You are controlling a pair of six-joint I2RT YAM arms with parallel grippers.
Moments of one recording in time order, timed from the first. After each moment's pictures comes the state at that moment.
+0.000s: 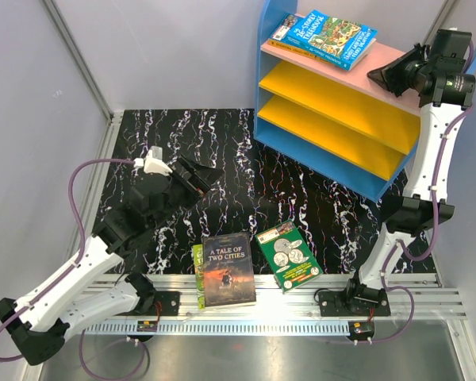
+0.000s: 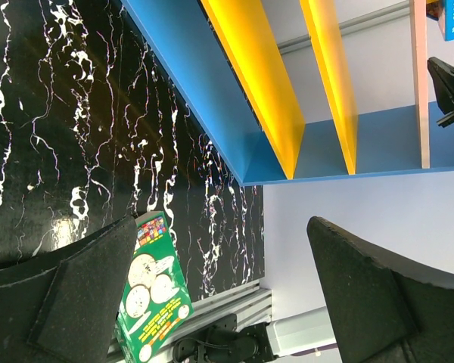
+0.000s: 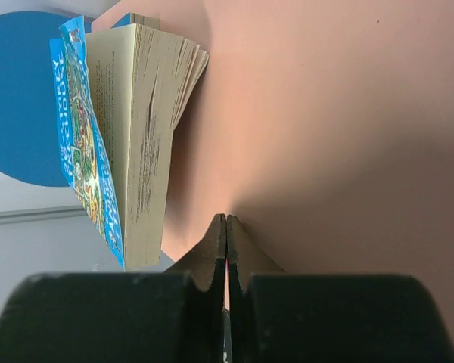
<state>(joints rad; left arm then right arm) -0.74 0.85 0.93 -0.38 -0.21 -1.17 -0.22 1.97 2.58 -1.08 -0.38 0.85</state>
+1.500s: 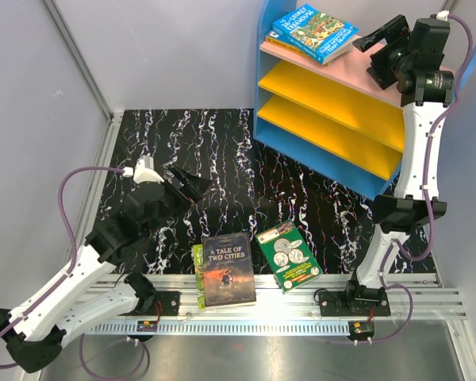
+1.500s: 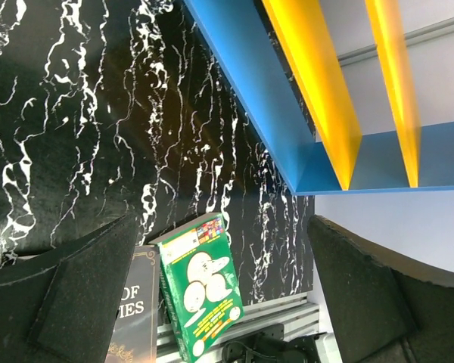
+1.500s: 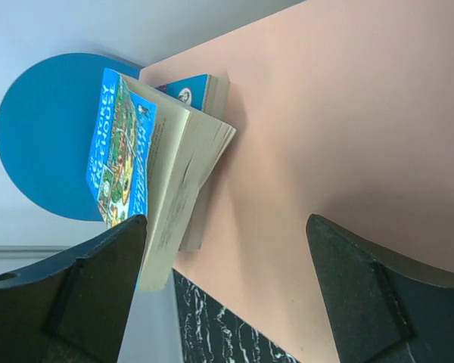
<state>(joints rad) -0.74 0.76 0.90 -0.53 -0.32 -1.11 -0.09 1.98 2.60 -0.91 -0.16 0.87</state>
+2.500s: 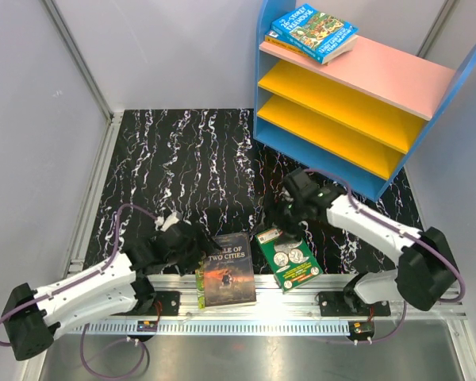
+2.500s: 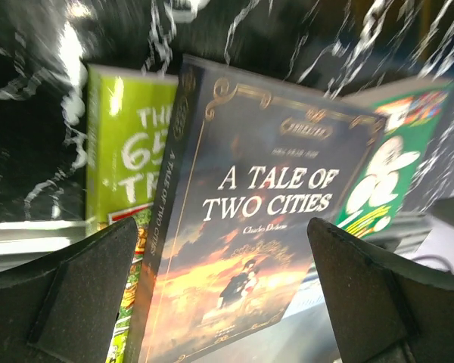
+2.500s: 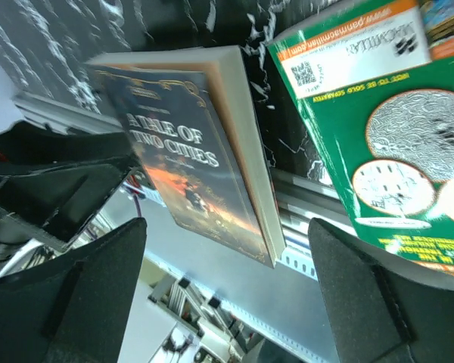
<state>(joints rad) -0.89 0.76 0.45 -0.62 -0.10 -1.39 0.66 1.35 0.96 -0.69 -0.39 0.95</state>
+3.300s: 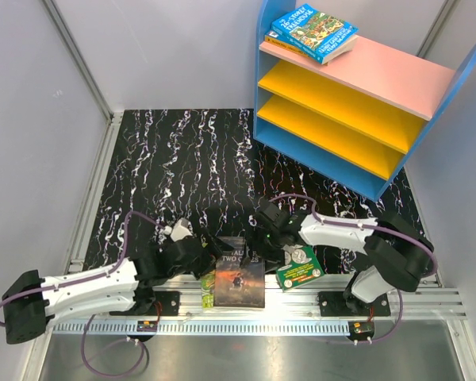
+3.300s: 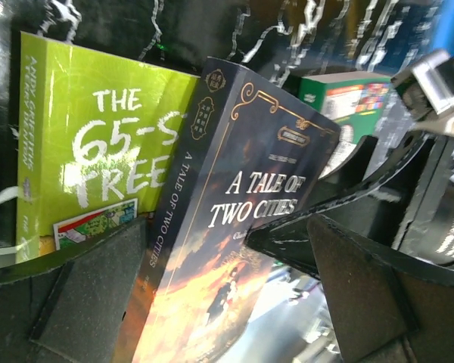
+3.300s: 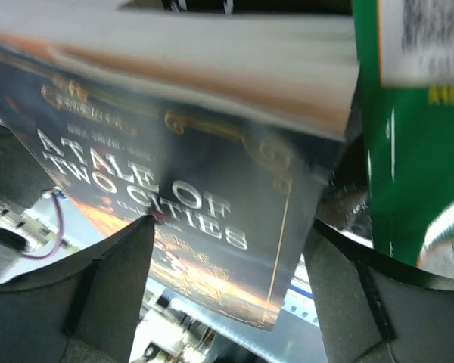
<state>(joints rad) -1.10 0.80 0.30 -0.29 -0.22 -1.60 0.93 1.56 0.80 -0.39 -0.37 1.04</state>
